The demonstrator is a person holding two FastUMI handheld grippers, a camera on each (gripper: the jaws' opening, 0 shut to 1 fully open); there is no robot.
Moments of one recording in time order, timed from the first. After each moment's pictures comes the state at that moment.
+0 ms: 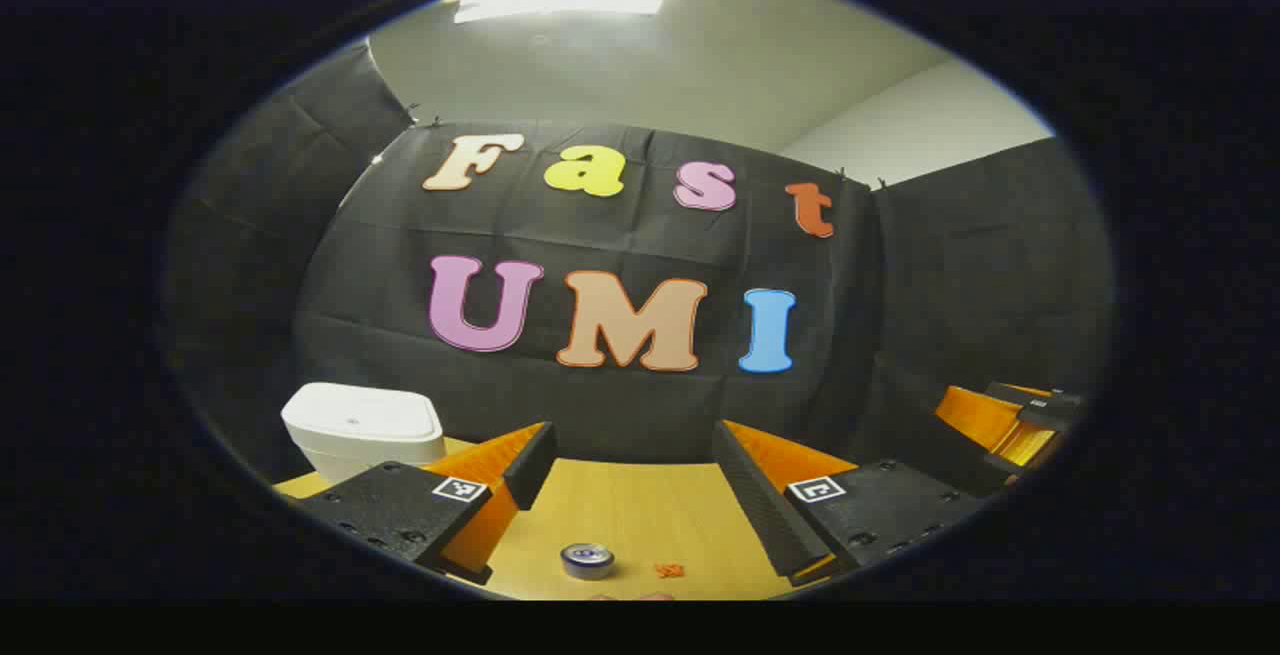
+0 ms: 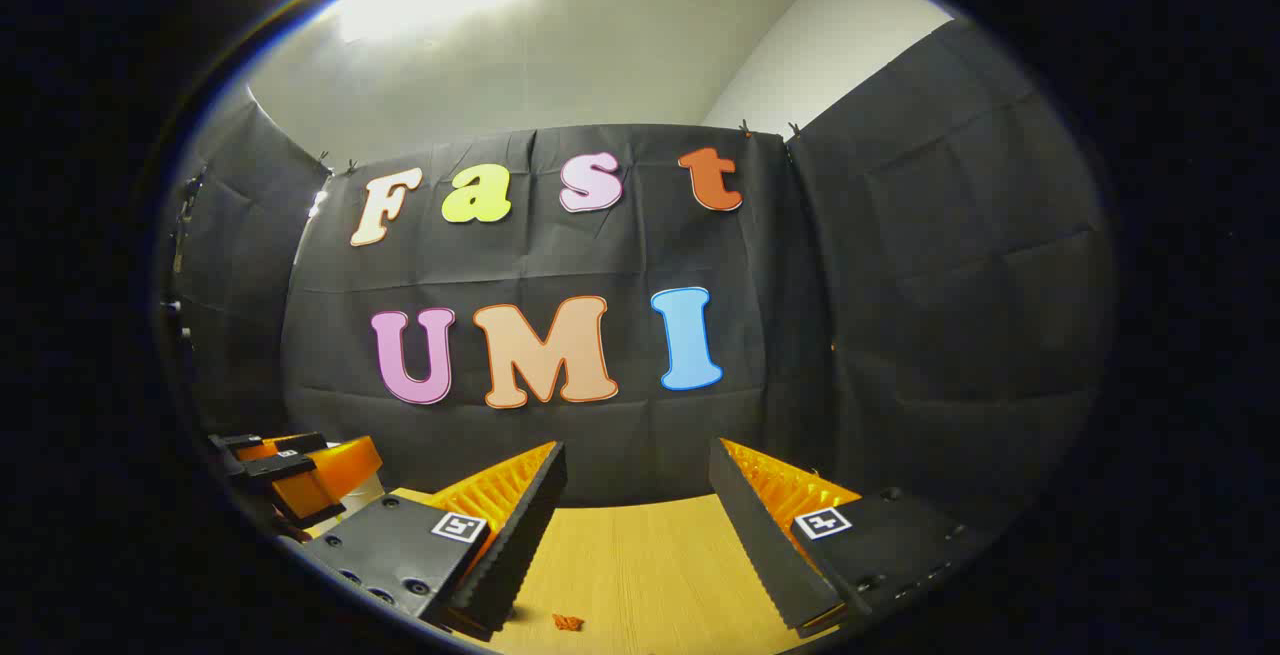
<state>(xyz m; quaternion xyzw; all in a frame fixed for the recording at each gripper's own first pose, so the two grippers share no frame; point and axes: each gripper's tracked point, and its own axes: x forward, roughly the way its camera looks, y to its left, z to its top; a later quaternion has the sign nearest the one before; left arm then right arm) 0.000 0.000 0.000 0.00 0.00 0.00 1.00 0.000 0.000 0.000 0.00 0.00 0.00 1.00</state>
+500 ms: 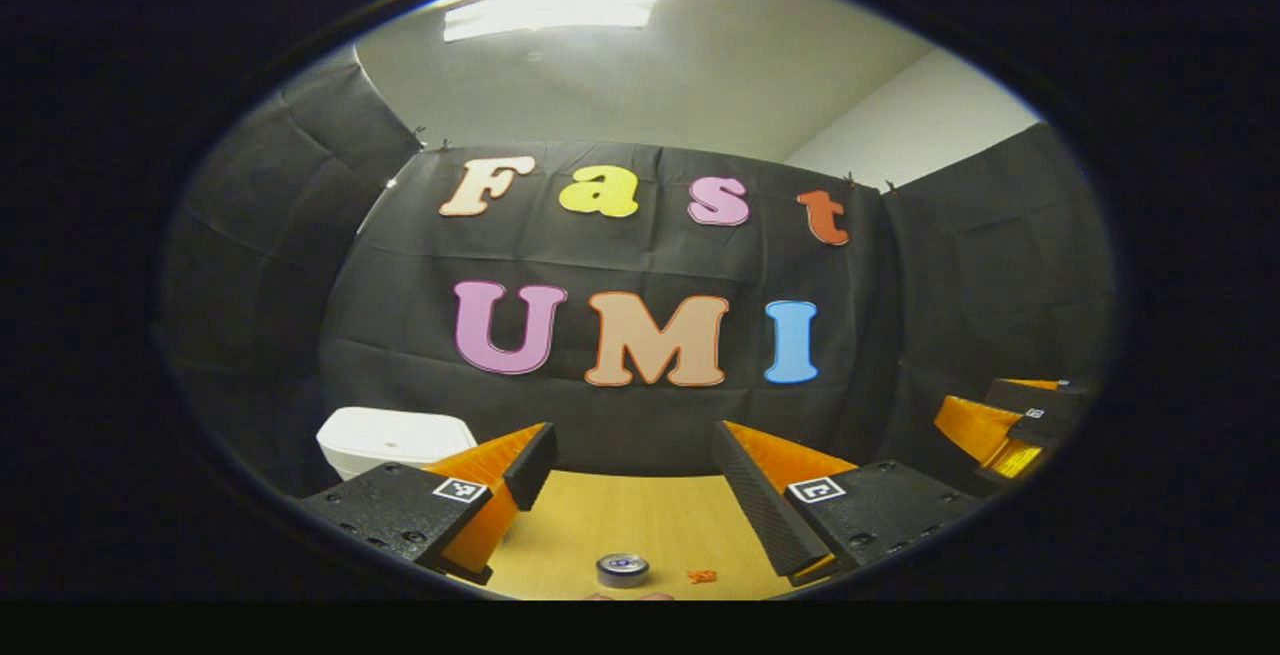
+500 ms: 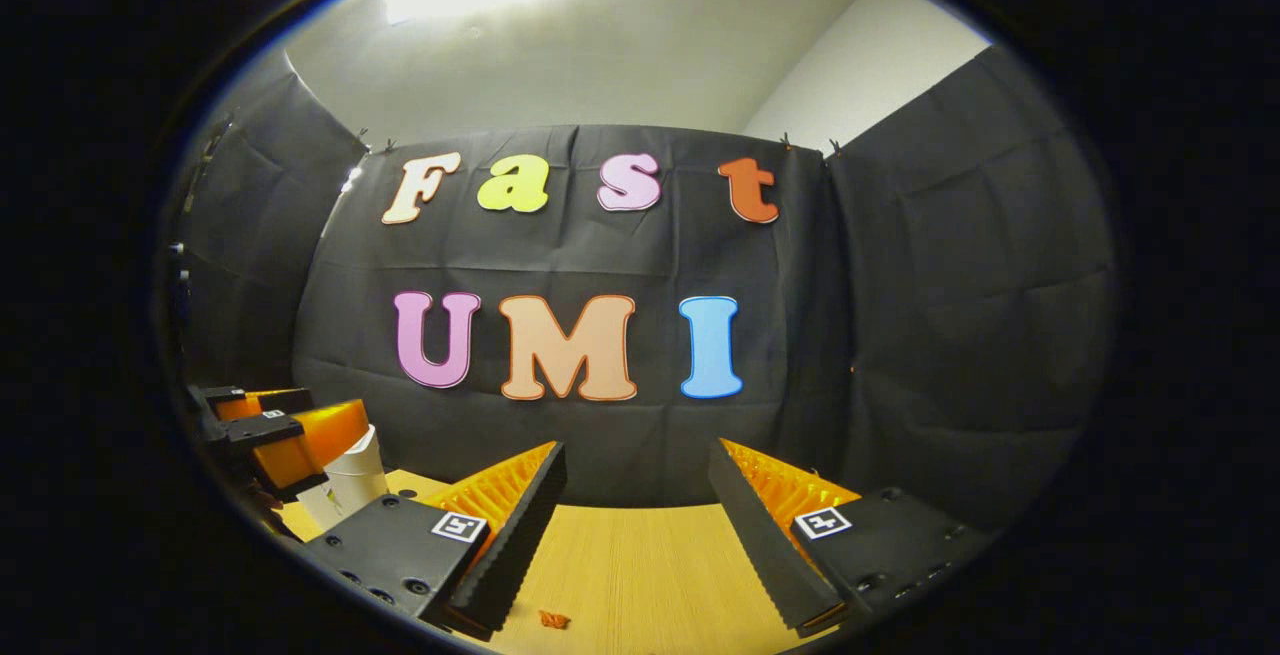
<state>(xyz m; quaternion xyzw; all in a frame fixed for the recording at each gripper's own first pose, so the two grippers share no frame) -0.007 0.025 0.015 0.03 -0.03 0.03 1.00 0.001 0.026 0.004 -0.05 -0.01 0.03 1.00</state>
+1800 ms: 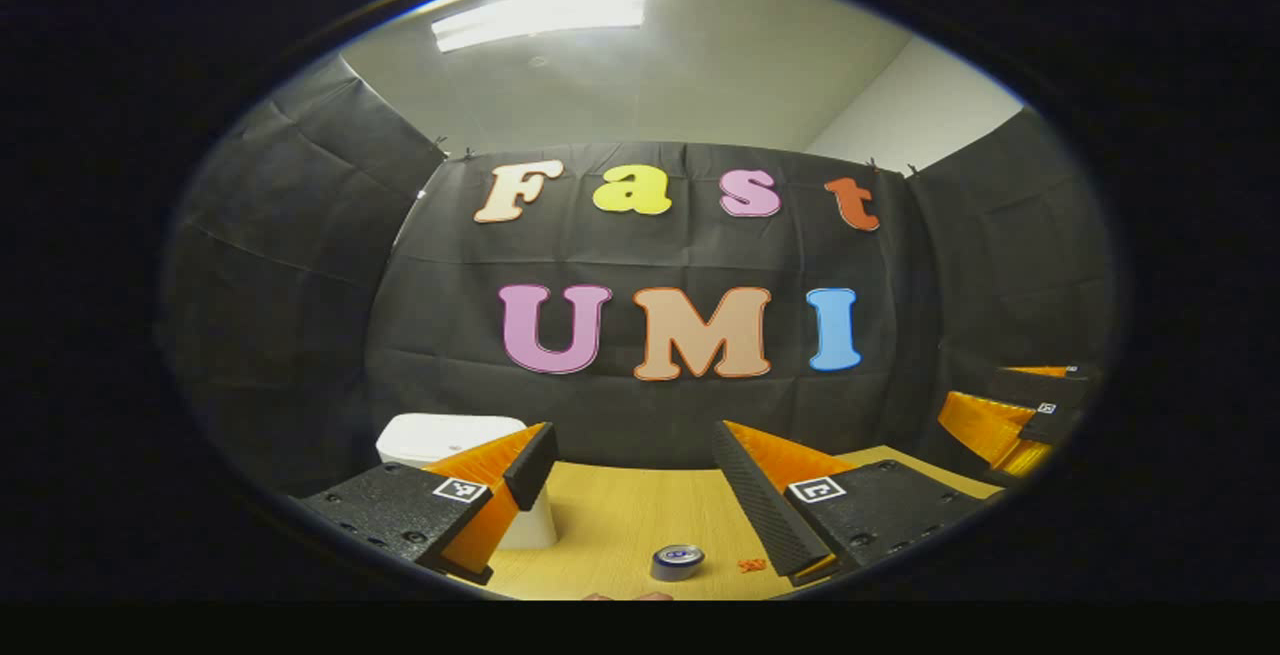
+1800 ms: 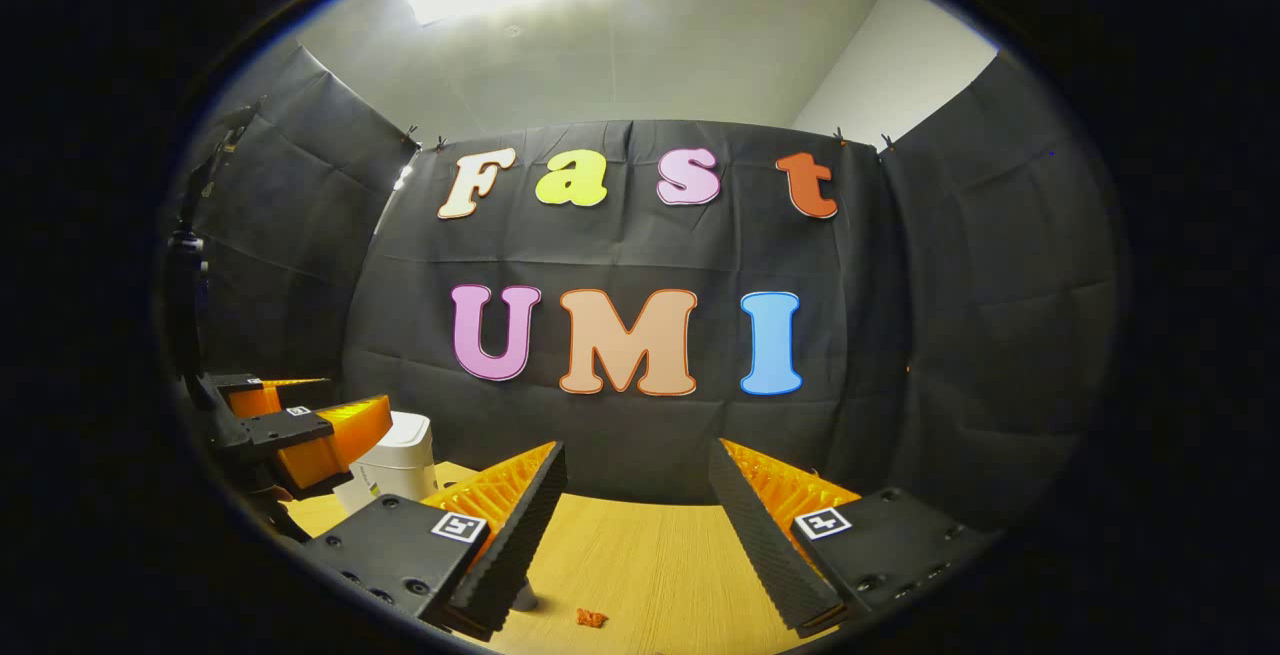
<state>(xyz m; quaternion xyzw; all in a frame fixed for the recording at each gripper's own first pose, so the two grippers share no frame) -0.029 0.063 0.012 0.05 -0.02 0.08 1.00 0.001 0.071 -0.012 -0.07 0.01 0.10 0.99</state>
